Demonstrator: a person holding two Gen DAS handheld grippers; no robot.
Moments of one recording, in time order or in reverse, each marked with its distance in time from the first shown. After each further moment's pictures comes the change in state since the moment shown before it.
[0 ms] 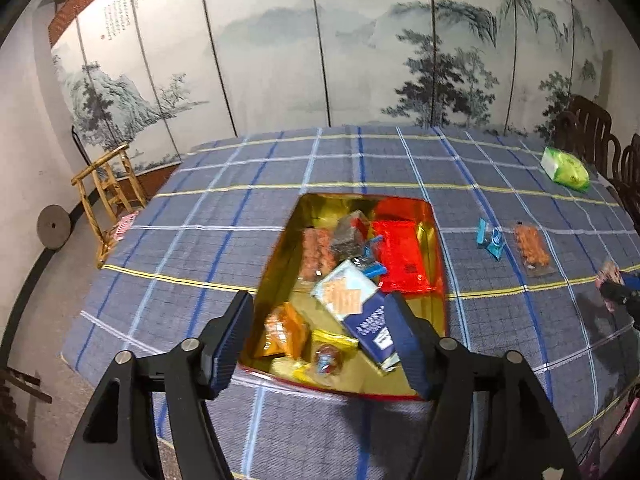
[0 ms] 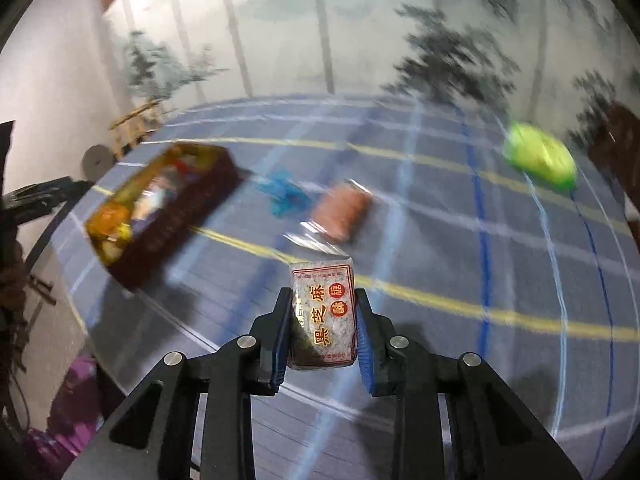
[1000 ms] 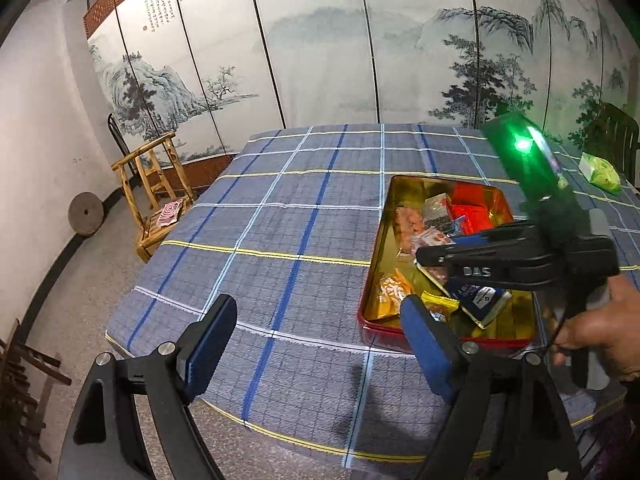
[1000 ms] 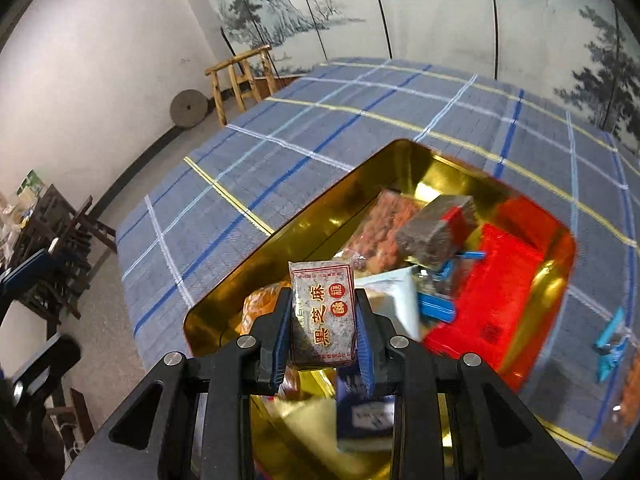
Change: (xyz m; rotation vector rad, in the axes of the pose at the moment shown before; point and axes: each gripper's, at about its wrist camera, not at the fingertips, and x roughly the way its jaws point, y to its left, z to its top) left arm -0.017 0.080 -0.036 -0.037 0.002 0.116; right arm 0.179 0.251 0.106 -0.148 0.182 0.320
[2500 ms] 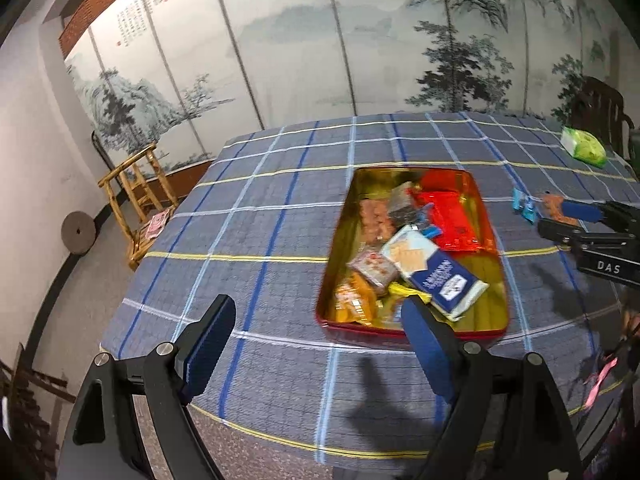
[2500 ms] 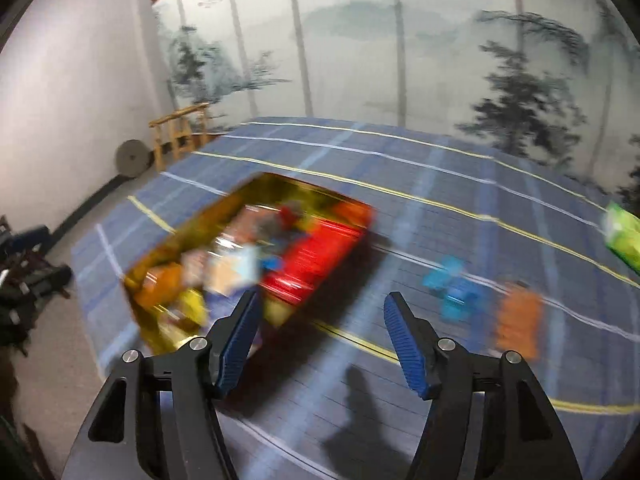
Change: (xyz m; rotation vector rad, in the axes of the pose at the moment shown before) left arm -0.005 -0.046 0.003 0.104 0.014 -0.033; right arm -0.121 -0.074 -0.085 0.051 -0.239 -0.282
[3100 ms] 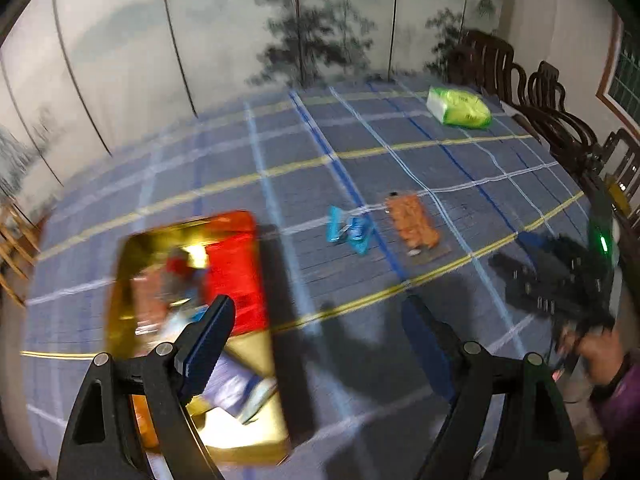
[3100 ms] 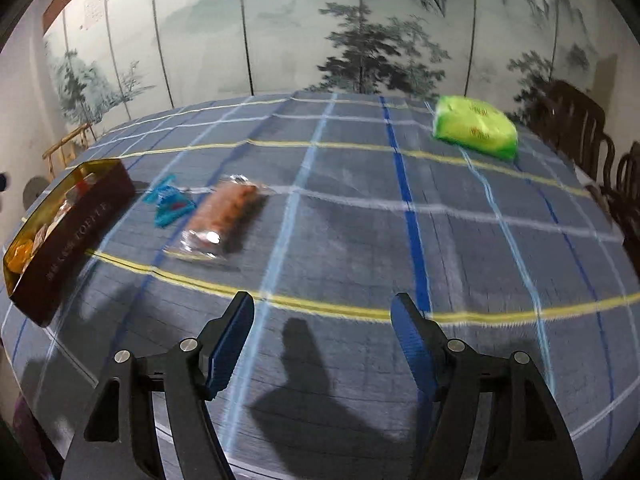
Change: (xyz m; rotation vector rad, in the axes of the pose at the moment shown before) left arm 0.059 -0.172 0.099 0.206 0.165 -0.453; right arm -0.046 -0.195 -0.101 0.235 0.042 -0.298
